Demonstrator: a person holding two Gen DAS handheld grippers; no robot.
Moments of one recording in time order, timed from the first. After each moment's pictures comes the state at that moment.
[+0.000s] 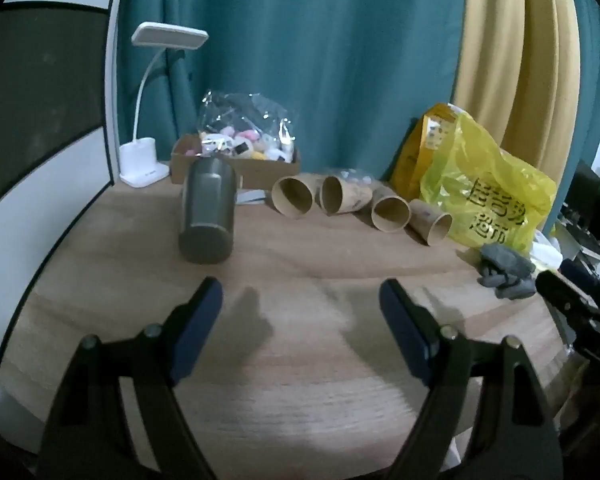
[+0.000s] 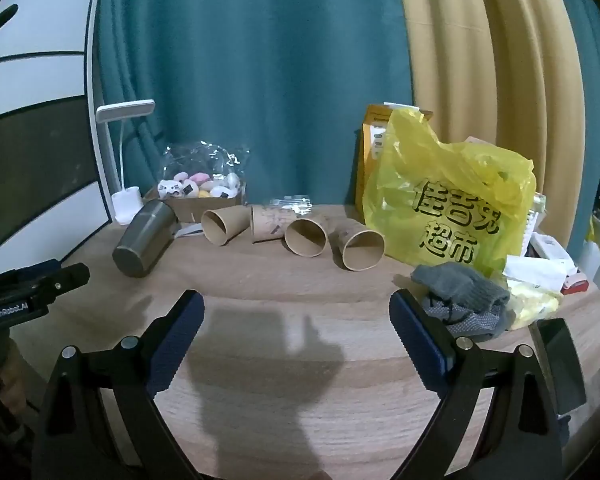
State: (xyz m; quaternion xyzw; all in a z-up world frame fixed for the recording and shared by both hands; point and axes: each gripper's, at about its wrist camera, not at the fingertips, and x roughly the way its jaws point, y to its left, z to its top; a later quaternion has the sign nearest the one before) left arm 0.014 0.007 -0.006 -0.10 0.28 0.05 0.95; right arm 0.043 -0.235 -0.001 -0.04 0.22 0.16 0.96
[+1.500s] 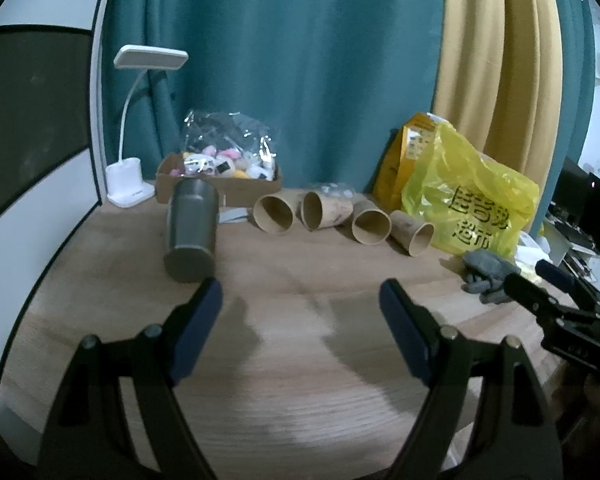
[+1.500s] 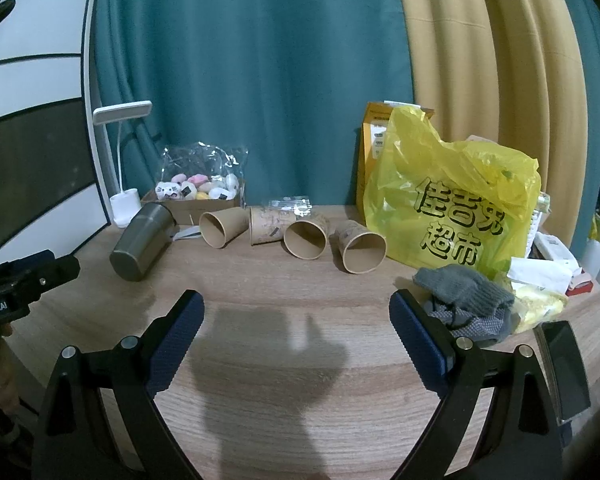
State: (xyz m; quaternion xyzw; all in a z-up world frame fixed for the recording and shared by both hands) left arm 0.014 0.002 0.015 -0.09 0.26 0.02 0.96; right arm 0.050 -0.233 -0.002 -0.04 0.23 0.16 0.96
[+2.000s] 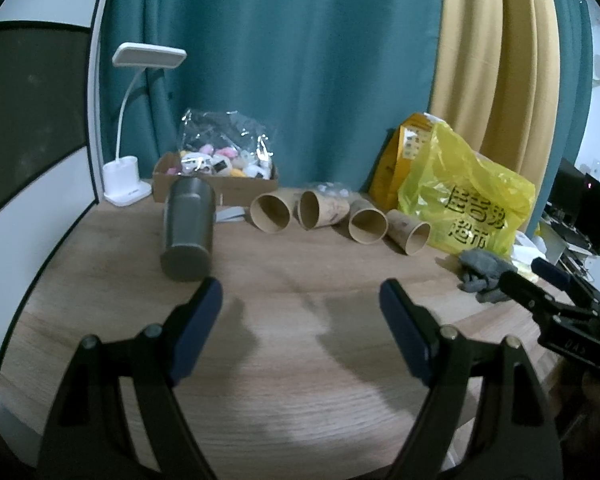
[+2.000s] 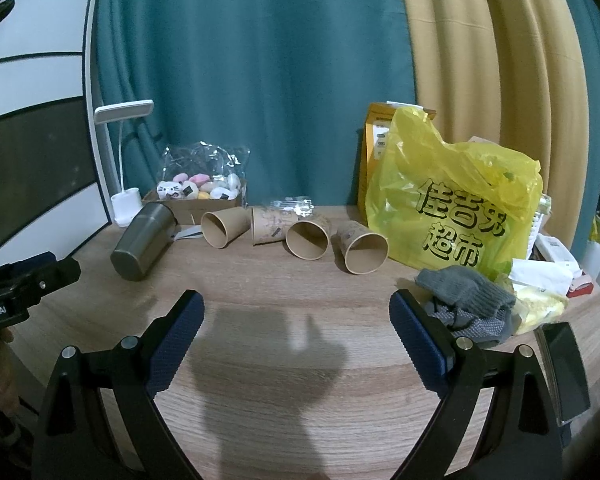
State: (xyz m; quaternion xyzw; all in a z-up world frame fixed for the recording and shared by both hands) left arm 0.011 -0.002 0.014 -0.09 0.26 0.02 0.96; right arm 0.050 -0.232 -0.001 -0.03 0.23 0.16 0.96
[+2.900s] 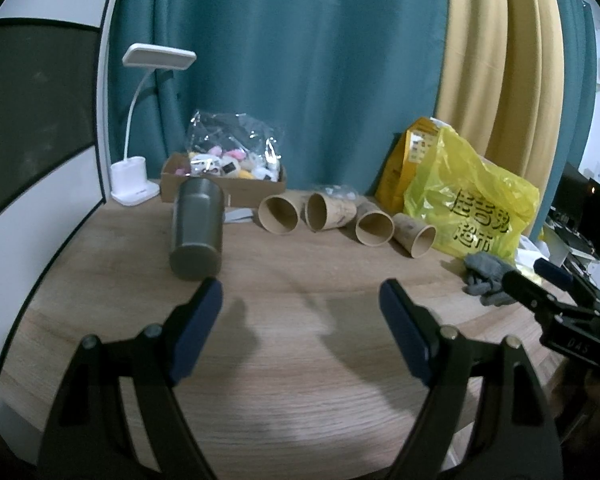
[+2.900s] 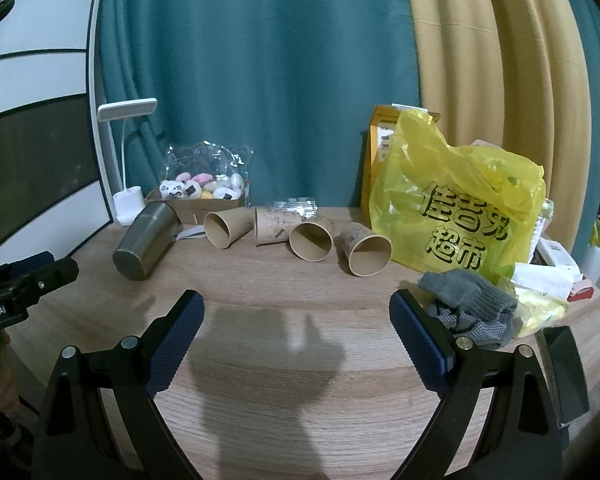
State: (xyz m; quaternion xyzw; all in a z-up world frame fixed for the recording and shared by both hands) left arm 0.008 0.001 0.013 -0.09 0.26 0.03 0.96; right arm 0.052 -0.226 0.000 -0.04 0.23 0.16 0.96
